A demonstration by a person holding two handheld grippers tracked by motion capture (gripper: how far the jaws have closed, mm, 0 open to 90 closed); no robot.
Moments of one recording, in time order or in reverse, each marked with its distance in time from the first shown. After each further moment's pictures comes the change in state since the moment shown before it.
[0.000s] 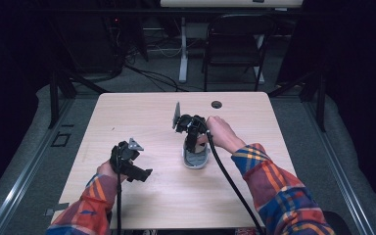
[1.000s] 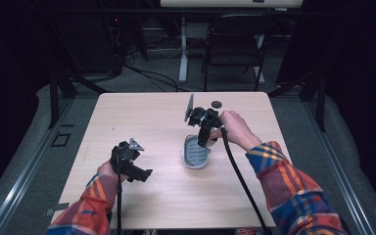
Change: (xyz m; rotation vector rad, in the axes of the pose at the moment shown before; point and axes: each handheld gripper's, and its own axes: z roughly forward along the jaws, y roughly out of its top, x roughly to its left) left arm 0.000 0.000 0.002 0.016 -0.002 0.002; right arm -0.012 -0.034 -0.036 -0.032 -0.038 0.038
